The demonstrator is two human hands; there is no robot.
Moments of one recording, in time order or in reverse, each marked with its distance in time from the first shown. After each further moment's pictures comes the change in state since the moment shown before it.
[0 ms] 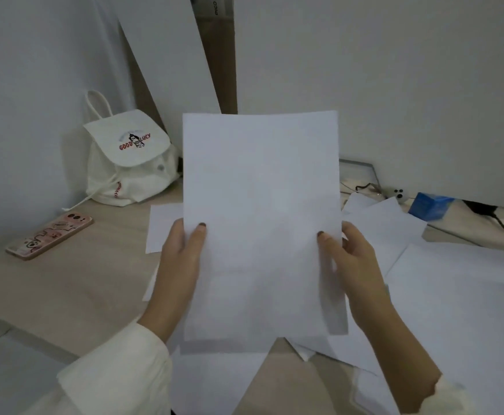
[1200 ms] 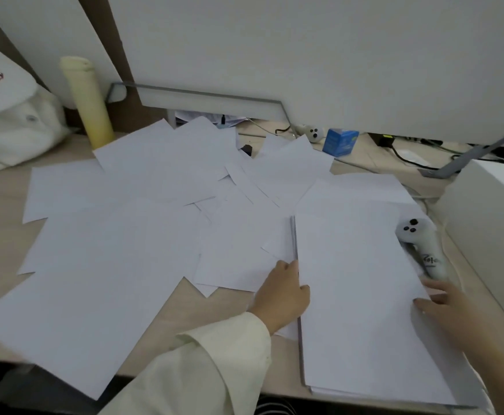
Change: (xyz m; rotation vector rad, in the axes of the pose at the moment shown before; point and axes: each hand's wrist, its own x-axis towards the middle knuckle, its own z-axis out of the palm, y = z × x) left_hand -0.145 -0.078 0.223 0.679 -0.999 -0.067; right_hand -0.088 0.142 -0.278 -0.556 0.371 0.560
